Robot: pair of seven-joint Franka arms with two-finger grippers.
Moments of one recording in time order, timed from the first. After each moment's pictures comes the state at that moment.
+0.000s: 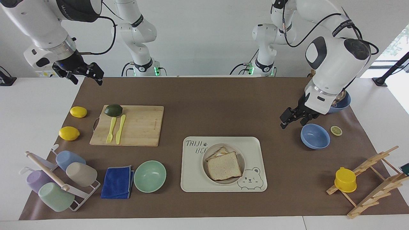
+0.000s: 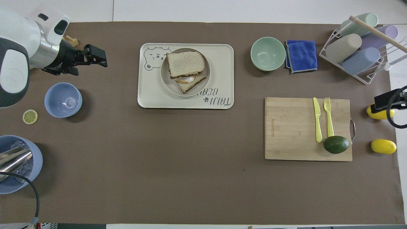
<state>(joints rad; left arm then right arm) -0.23 0.21 0.06 -1.52 -0.13 1.80 -0.28 0.03 0.00 -0.14 -1.58 -0.01 1.44 -0.03</state>
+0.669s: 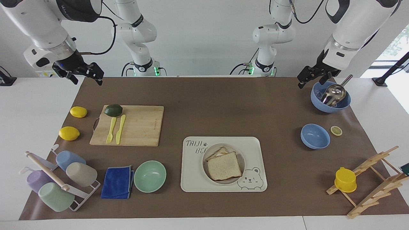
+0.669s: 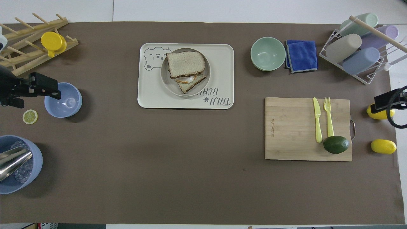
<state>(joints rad) 0.07 0.00 -0.19 -1.55 -0.03 1.43 -0.23 0.03 0.00 -0.14 -1.57 -0.01 1.44 -0.03</state>
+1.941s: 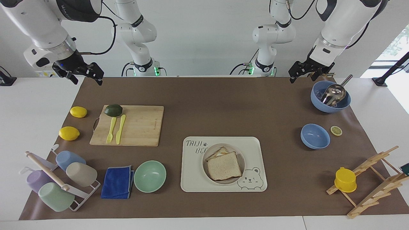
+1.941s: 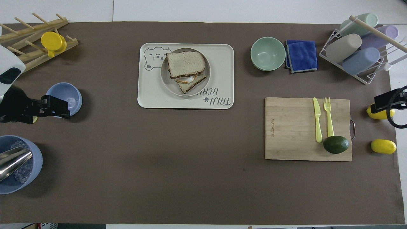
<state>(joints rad) -0.02 -0.08 -0.13 -1.66 -0.04 1.48 -0.20 0.03 0.00 -0.14 -1.57 -0.01 1.44 -0.03</state>
